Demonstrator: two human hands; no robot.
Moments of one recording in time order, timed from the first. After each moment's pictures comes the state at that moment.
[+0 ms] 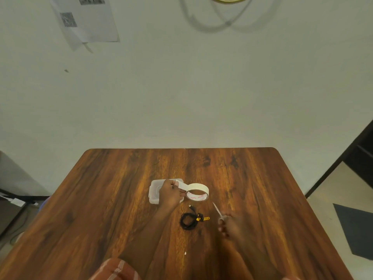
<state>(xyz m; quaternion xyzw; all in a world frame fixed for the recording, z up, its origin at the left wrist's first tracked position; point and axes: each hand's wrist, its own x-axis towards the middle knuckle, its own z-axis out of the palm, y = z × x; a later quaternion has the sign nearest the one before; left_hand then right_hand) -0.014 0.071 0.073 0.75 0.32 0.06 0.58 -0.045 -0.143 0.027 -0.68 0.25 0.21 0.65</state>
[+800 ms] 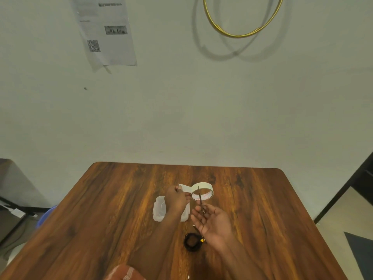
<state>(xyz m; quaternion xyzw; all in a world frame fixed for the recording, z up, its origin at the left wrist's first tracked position) 0.006 0.070 0.110 0.66 0.35 0.12 0.65 -0.037 -0.067 0.126 -0.35 0.18 0.29 0.87</state>
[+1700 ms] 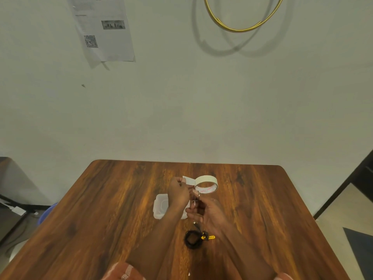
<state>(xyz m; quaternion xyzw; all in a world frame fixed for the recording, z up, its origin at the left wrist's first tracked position) 0.007 0.064 0.130 0.72 0.31 0.14 0.60 -0.011 -0.056 0.119 -0.52 0.05 0.30 0.80</state>
